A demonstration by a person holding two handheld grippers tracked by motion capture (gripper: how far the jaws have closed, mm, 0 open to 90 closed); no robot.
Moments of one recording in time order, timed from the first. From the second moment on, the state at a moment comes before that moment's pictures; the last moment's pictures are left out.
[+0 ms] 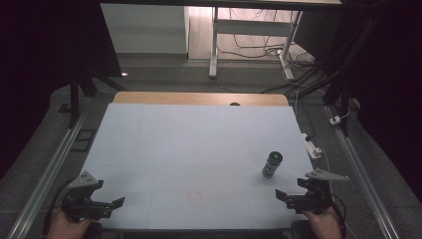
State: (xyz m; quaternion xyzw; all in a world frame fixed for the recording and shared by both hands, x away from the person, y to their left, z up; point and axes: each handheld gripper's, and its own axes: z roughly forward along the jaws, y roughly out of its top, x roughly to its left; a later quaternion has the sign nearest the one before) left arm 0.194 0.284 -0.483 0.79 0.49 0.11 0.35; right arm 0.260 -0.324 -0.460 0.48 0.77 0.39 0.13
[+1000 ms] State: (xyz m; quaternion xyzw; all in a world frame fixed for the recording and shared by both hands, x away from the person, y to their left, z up) left arm 0.195 0.285 -0.483 0.79 0.50 0.11 0.35; right arm 0.262 -0.316 -0.459 0.47 0.79 0.38 0.14
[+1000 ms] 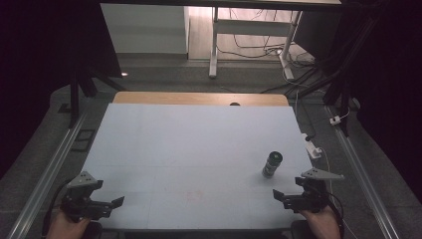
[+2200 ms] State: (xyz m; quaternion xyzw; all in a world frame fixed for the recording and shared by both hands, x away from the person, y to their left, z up) left arm 0.197 0.287 -0.483 0.78 0.50 0.10 0.35; right arm 0.307 -0.307 -0.472 0.44 0.79 0.40 0.15
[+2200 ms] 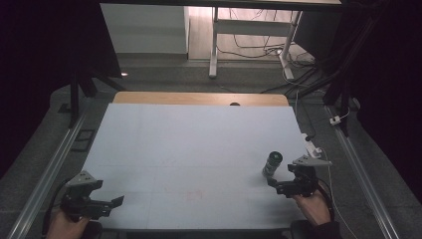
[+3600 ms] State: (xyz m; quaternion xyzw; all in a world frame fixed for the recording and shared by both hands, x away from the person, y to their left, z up) left arm 0.198 0.287 -0.484 0.78 0.50 0.10 0.35; right arm 0.349 -0.300 -0.494 0.39 0.84 0.35 0.16
